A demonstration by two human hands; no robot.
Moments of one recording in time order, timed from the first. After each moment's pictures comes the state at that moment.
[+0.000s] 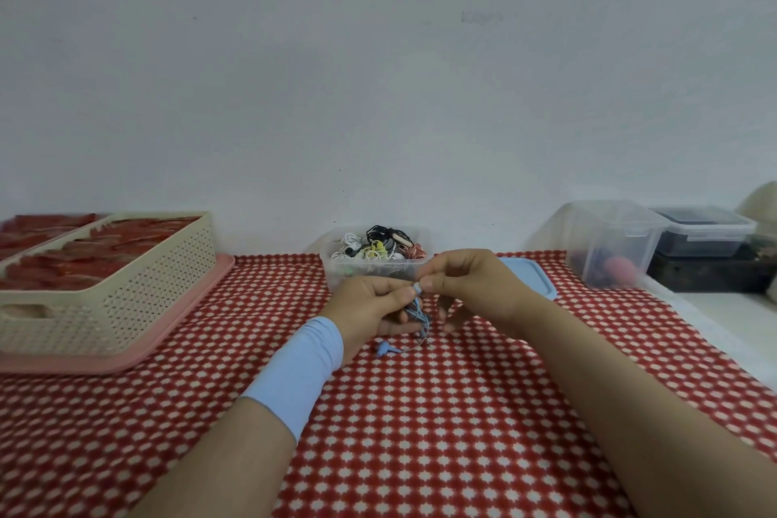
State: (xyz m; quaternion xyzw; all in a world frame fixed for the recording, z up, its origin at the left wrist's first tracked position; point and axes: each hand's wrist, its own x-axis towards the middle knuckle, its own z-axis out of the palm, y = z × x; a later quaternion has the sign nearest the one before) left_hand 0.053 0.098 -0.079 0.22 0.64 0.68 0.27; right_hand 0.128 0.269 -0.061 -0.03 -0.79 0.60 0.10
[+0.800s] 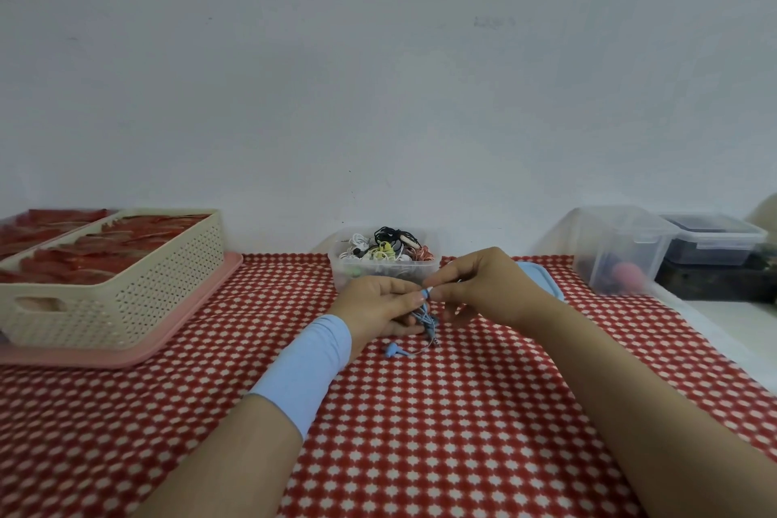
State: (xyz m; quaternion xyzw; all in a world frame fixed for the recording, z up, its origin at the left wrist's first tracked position) left_hand 0.044 0.098 -0.082 0.22 0.67 0.66 0.26; right_hand 0.129 0.269 -0.054 -0.03 -0.84 0.53 0.12
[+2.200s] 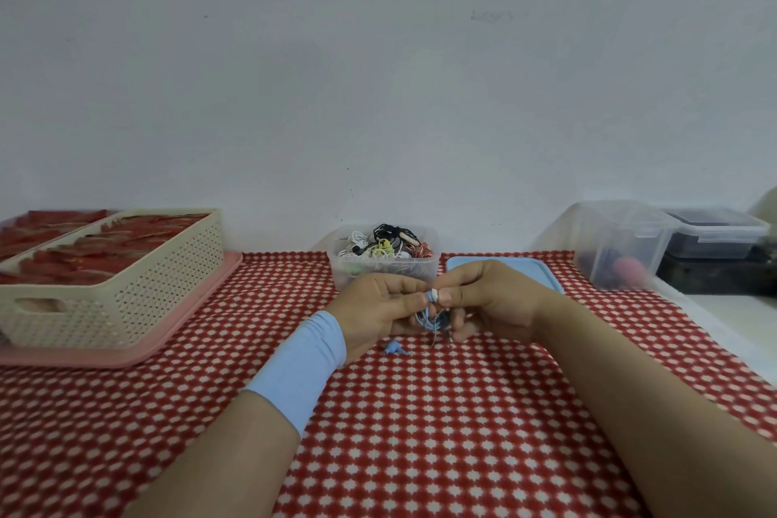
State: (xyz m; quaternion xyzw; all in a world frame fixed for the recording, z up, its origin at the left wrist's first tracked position) left_hand 0.052 0.094 -0.077 0.30 0.62 0.65 0.31; right_hand 0.136 0.273 -0.059 -0.02 -0.74 0.67 -0.04
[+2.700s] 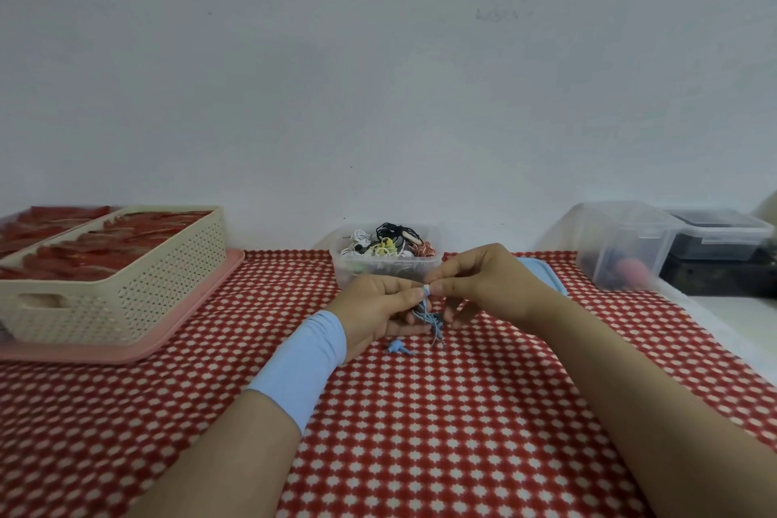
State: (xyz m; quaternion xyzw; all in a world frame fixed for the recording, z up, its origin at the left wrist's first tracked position) left_hand 0.047 0.094 -0.080 0.23 0.63 0.67 0.32; right_hand 0.132 0.267 -0.053 -0.01 -0.81 0.57 0.10
